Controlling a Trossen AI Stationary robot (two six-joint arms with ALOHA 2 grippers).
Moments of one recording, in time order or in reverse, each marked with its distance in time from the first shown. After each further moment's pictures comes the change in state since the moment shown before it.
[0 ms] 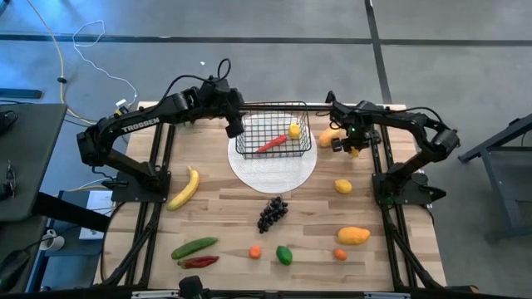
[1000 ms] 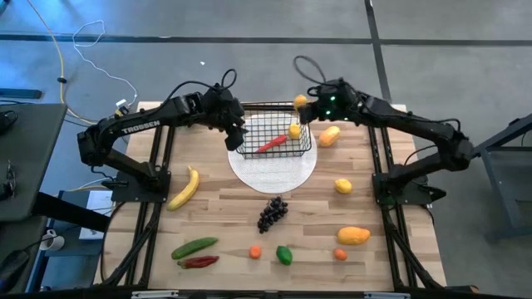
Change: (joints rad) left arm -0.057 0.000 0.000 -0.135 0.195 -0.280; right arm 0.310 -0.155 0.318 0.616 0.035 -0.040
